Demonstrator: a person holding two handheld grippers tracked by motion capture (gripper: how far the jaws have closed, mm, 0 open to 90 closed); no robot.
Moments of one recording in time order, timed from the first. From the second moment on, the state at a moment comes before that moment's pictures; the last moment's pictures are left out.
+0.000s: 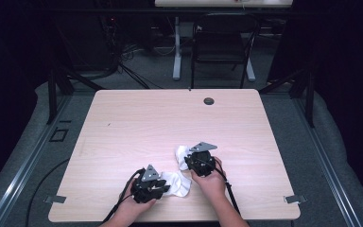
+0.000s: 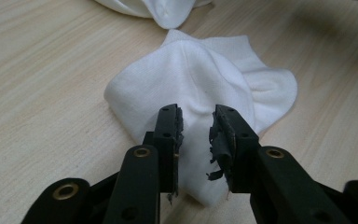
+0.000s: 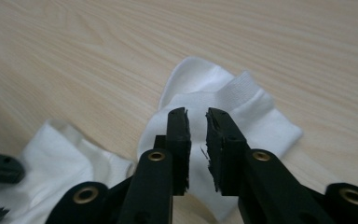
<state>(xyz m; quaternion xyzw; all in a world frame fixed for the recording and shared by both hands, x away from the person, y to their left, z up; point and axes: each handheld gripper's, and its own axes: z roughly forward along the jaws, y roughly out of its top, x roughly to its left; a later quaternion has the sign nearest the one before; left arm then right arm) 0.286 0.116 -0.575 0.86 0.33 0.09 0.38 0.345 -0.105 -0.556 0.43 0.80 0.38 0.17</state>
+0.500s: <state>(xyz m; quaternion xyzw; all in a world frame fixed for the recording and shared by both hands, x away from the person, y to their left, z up) 0.286 0.121 -0.566 0.85 0.33 0.09 0.40 0.280 -0.143 -0.527 0.40 0.79 0.43 0.16</state>
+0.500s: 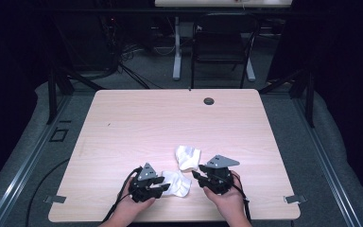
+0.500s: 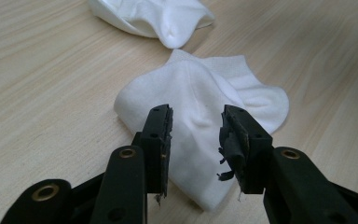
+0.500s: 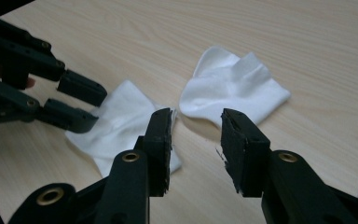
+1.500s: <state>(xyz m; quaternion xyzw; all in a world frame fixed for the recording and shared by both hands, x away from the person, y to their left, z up) 0.286 0.096 -0.557 0.85 0.31 0.10 0.42 0.282 -0.123 -0.562 0.38 0.83 0.39 0.14</state>
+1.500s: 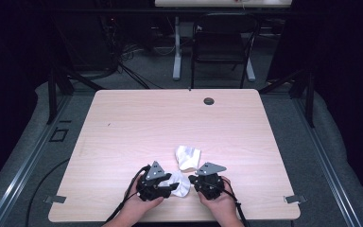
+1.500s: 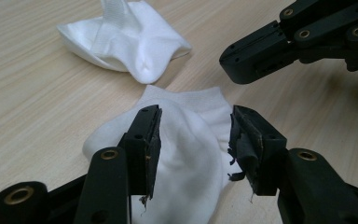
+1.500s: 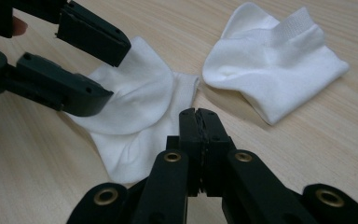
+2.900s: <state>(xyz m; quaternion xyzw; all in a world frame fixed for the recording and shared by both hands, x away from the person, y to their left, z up) 0.287 0.126 -0.551 0.84 0.34 0.11 0.40 0.288 -0.112 -0.579 0.37 0.84 0.37 0.13</state>
